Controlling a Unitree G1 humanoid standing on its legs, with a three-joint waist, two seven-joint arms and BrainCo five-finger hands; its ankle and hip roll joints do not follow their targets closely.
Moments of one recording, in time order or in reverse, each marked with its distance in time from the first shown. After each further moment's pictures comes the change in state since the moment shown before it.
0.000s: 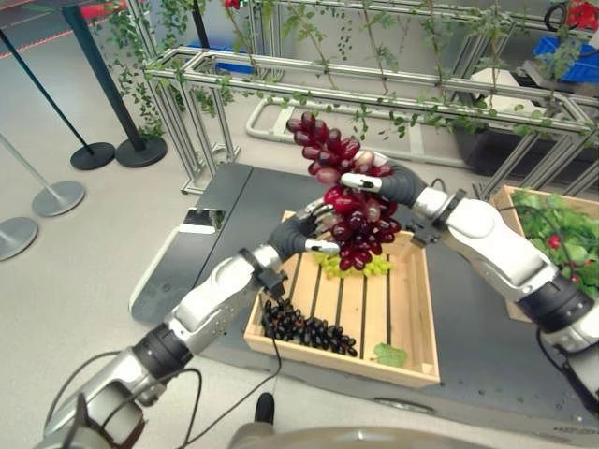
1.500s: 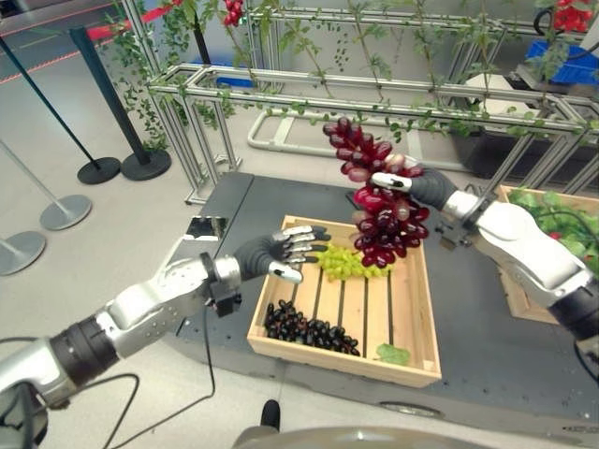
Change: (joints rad) left arm 0.032 0.438 -0.089 -0.165 -0.277 0.051 -0.166; right arm 0.108 -0.175 -0.062 0.039 0.086 -0.011 0.008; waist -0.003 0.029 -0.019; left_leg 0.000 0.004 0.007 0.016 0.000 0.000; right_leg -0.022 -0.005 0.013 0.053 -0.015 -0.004
